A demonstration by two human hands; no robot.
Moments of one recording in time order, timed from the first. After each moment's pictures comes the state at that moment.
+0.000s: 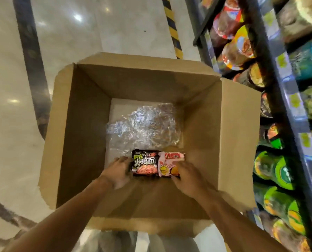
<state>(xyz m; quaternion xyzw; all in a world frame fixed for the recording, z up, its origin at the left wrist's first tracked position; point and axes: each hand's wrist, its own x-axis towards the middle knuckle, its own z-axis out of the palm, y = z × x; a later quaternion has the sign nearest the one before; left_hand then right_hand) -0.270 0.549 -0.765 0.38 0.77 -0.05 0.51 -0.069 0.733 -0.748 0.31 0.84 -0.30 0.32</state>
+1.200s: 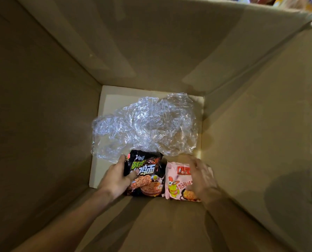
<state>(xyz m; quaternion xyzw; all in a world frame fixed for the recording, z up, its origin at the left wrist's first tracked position) -0.260 0.545 -0.955 0.13 0.83 0.15 0.52 -0.057 0.754 -0.994 0.34 0.83 -0.20 0.38</state>
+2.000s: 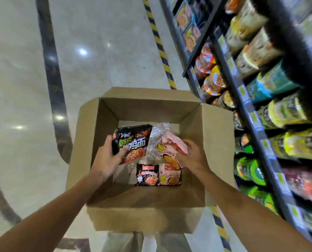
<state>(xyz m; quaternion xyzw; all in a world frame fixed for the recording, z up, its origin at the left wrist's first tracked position) -0.327 0.551 -0.571 0.16 0.84 0.34 0.38 -0.120 0.767 -0.609 0.53 0.71 -0.46 0.07</state>
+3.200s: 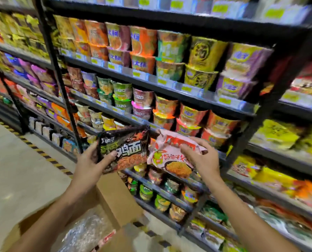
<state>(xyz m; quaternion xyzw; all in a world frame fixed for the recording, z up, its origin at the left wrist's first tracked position) 0.007 0.553 -0.003 0.53 0.57 0.53 0.34 0.332 0.595 0.015 0.54 0.54 -0.33 -0.56</state>
